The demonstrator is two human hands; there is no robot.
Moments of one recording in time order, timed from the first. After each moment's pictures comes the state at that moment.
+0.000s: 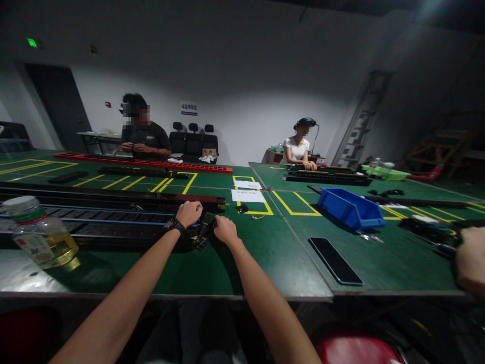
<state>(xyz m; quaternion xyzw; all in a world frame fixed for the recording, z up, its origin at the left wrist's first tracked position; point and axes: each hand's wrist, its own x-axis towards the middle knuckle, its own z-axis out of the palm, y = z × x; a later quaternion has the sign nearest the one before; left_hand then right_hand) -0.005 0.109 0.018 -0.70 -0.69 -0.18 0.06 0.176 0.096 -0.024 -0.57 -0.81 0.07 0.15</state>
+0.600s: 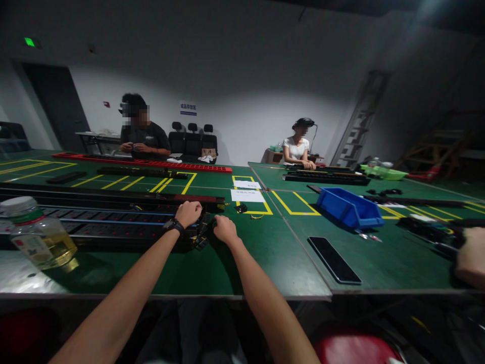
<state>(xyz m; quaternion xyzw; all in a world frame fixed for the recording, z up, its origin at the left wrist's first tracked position) -0.004 0.106 0.021 -0.70 -0.69 -0.18 0.05 0.177 0.096 -0.020 -0.57 -0.80 0.09 0.16</state>
